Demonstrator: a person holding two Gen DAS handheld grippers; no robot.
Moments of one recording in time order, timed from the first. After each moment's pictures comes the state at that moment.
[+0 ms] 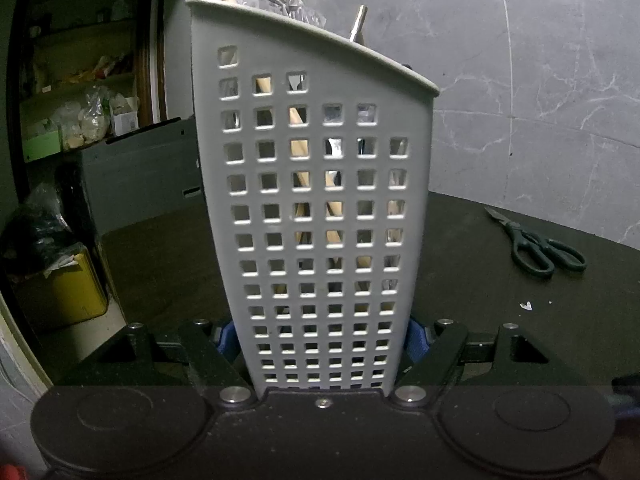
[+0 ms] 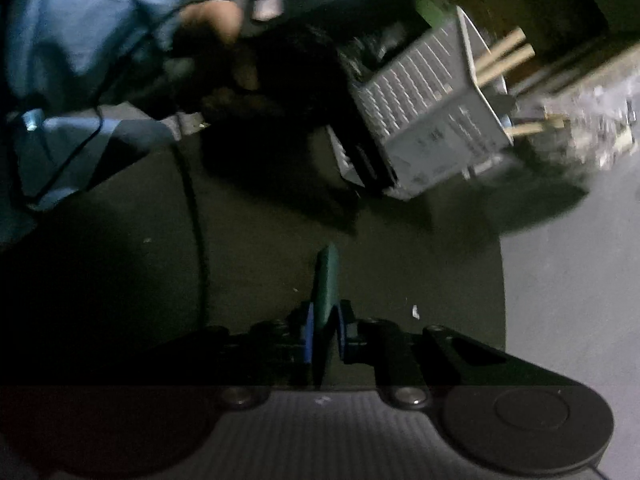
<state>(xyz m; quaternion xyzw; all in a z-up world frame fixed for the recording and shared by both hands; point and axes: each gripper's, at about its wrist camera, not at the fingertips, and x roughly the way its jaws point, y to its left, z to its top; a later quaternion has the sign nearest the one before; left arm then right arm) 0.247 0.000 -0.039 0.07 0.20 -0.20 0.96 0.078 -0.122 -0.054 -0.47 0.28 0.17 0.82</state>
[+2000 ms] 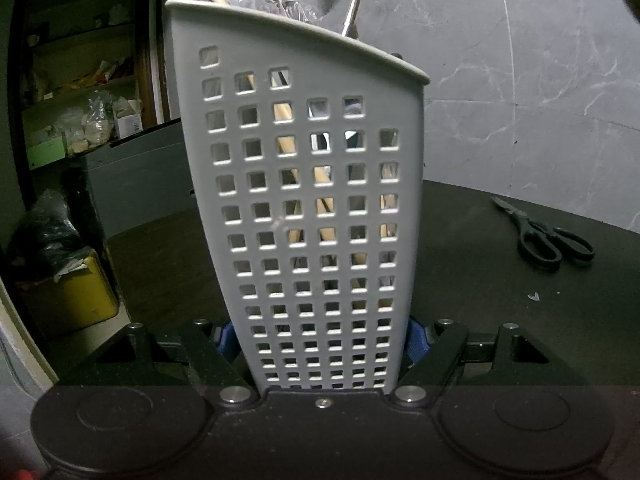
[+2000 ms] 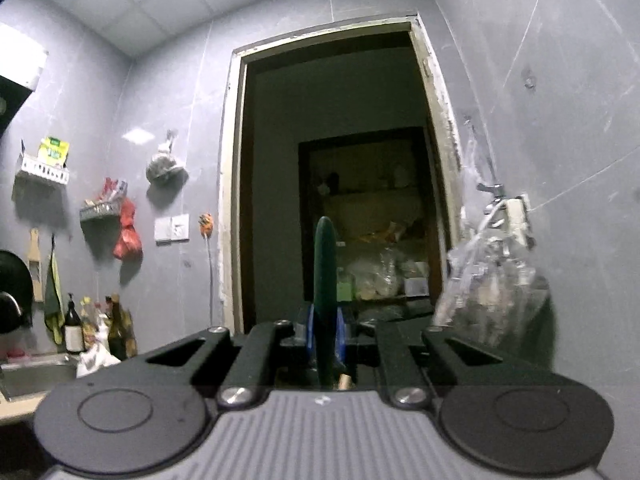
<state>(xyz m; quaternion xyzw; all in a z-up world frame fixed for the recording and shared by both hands) 0.244 -0.015 -0.038 0.09 0.20 -0.19 0.96 0.188 -0.193 0.164 0.03 -0.07 0.31 0.95</state>
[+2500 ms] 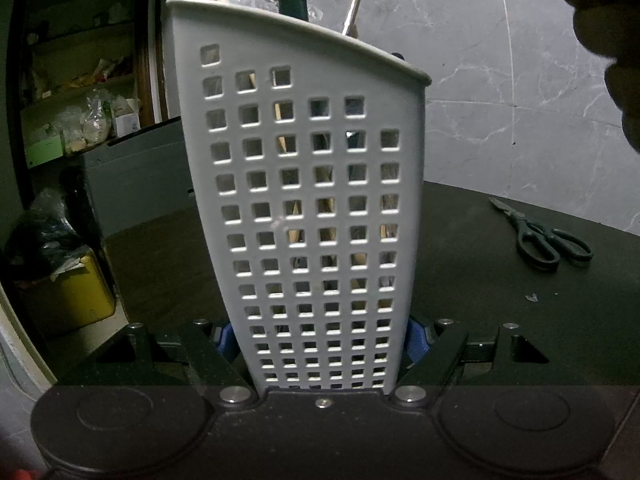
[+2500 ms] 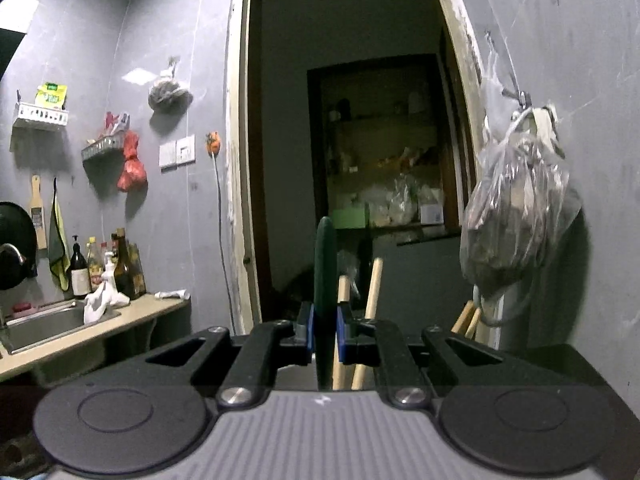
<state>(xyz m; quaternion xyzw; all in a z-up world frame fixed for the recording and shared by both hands) 0.245 -0.011 -0.038 0.09 0.20 -0.19 0.96 0.218 -0.156 0.094 0.00 0.04 0.32 0.95</state>
